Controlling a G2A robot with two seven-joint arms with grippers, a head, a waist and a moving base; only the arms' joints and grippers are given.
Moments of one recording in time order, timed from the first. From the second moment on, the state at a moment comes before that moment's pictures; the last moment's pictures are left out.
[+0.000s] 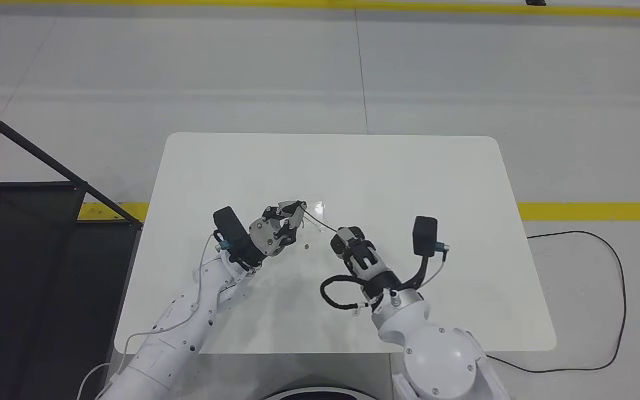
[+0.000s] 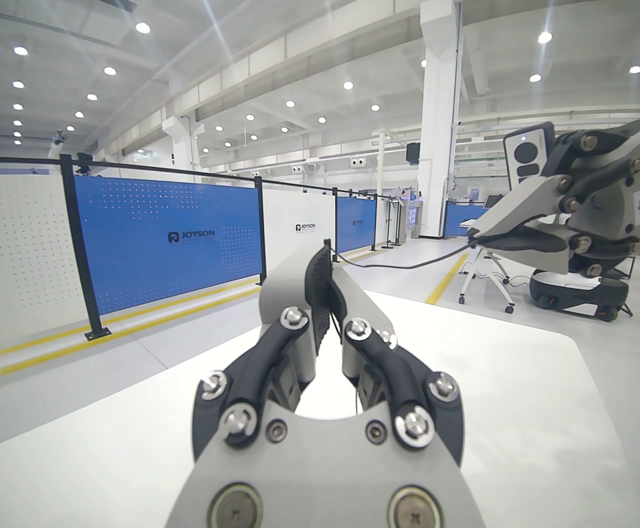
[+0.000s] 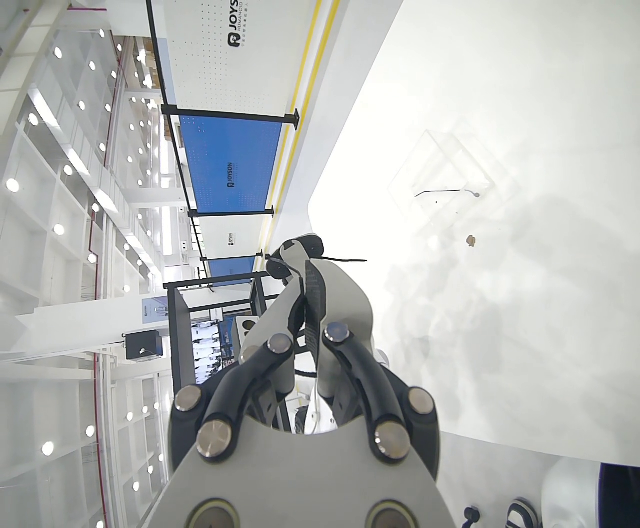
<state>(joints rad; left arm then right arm) 1.11 -1.22 -1.08 -1.28 1.37 -0.51 0.90 -1.39 -1.35 0.98 -2.28 -0.04 0.80 -0.06</state>
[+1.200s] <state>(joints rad) 1.11 -1.22 -1.08 -1.28 1.37 -0.51 0.90 -1.44 -1.36 1.01 -2.28 -0.08 0.76 -0.01</state>
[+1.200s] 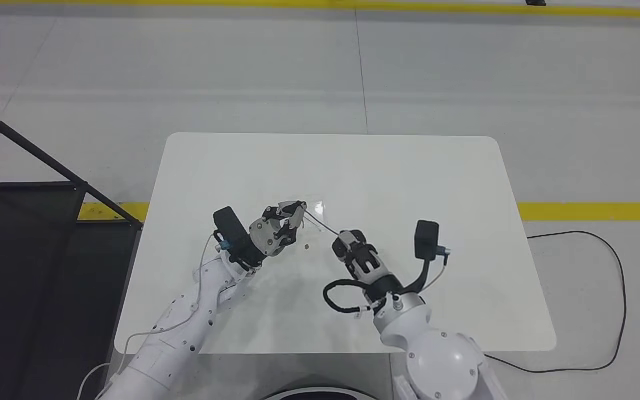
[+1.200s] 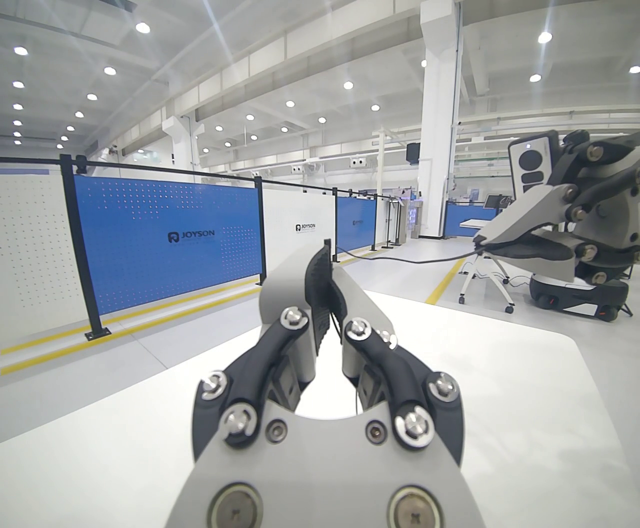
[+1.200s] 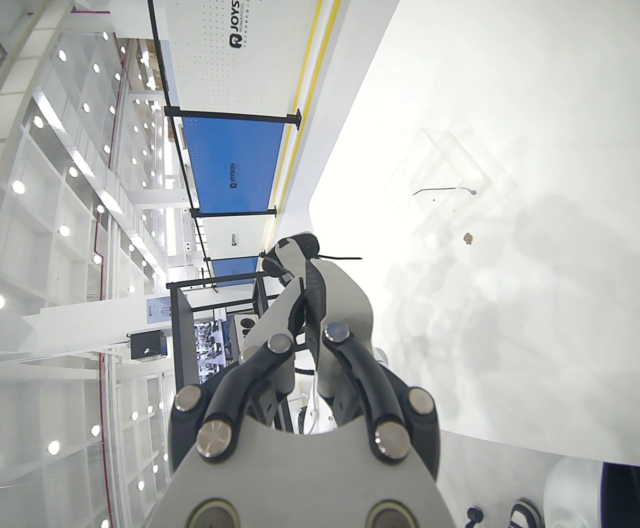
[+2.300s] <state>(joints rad) 1.11 -1.22 -1.08 -1.28 1.37 -0.51 0.90 -1.41 -1.39 1.00 -2.28 -0.09 0.80 -0.01</state>
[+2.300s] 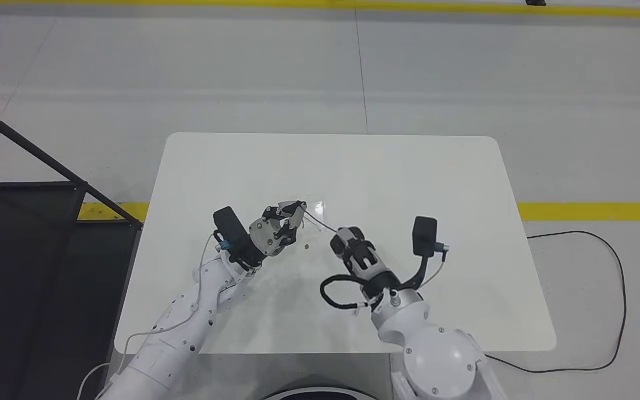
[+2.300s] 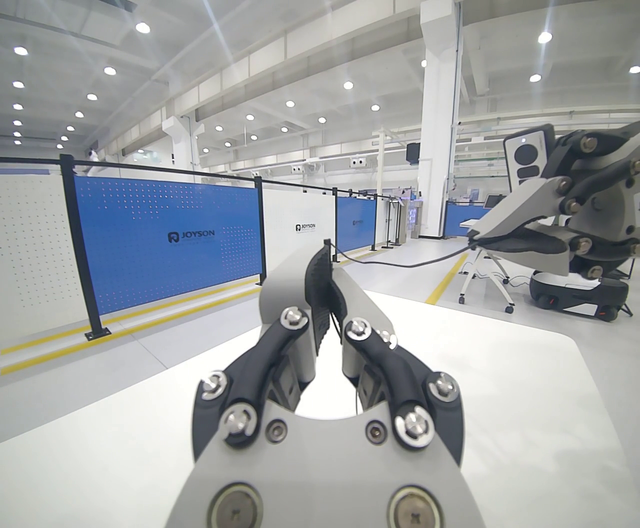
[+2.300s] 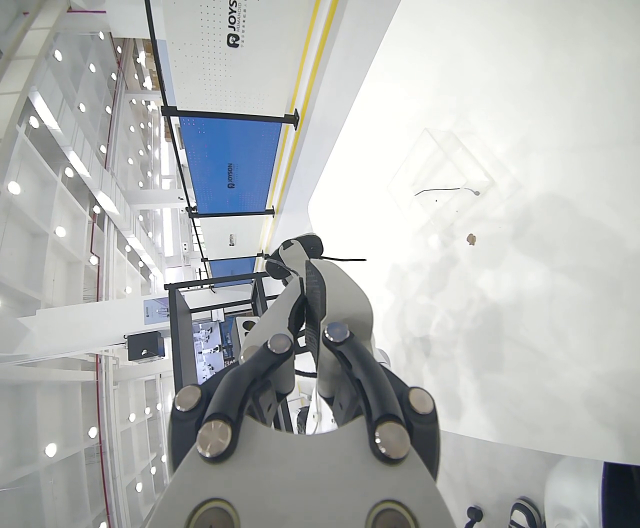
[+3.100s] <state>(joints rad) 1.11 -1.22 -1.08 -1.28 1.37 -0.51 0.90 -1.42 -1.41 1.01 -2.27 -0.04 0.71 -0.05</state>
